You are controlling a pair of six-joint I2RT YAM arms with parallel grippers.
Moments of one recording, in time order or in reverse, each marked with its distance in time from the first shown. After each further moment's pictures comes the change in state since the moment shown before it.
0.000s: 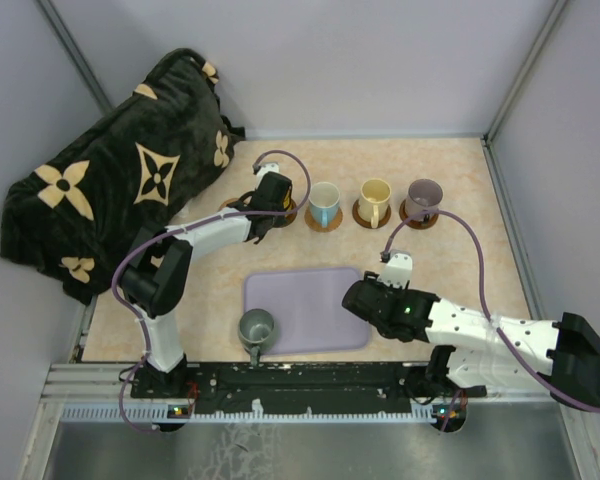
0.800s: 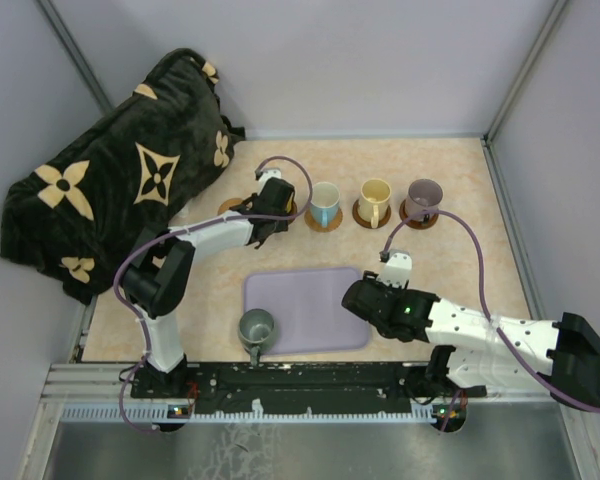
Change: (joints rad) left arm -0.025 0.002 -0.024 -0.023 -0.020 0.000; right arm 0.000 0.000 0.000 0.013 -0.002 -0.011
